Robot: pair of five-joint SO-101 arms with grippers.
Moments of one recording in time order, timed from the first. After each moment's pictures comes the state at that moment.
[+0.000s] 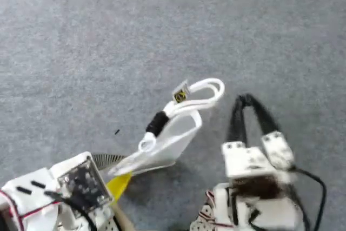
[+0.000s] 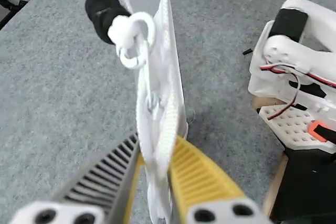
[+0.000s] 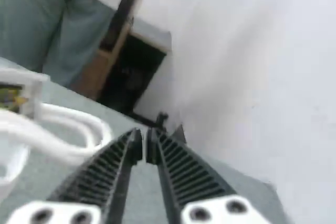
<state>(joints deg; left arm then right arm) 48.9 -85.7 31.4 100.3 -14.4 -0.3 -101.1 47.1 64.0 26.9</state>
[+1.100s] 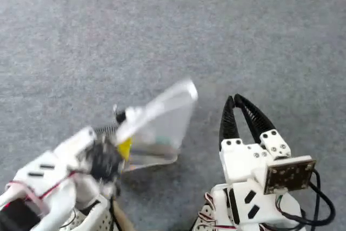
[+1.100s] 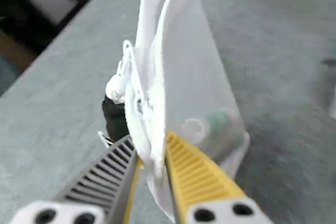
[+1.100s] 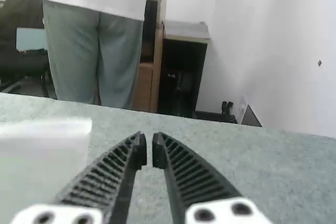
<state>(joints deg) 27.3 -81.3 36.6 82.8 -24.3 -5.8 -103.3 50.4 66.1 5.1</state>
